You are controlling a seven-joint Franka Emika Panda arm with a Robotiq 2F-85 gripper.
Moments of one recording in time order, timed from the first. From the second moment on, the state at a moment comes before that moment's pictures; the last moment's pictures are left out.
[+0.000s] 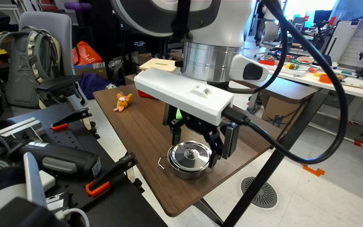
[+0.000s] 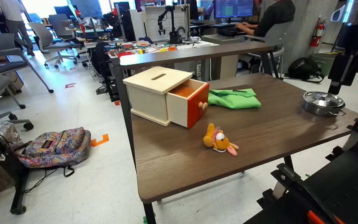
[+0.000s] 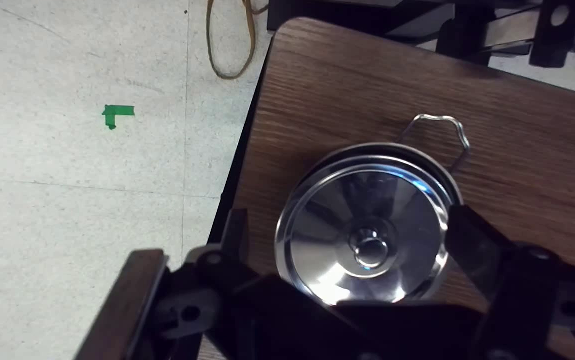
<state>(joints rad) -0.28 0.39 -0.13 -2.31 -0.03 2.62 -0.53</state>
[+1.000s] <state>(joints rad) -0.30 0.43 -0.11 -2.31 -0.03 2.68 -0.53</state>
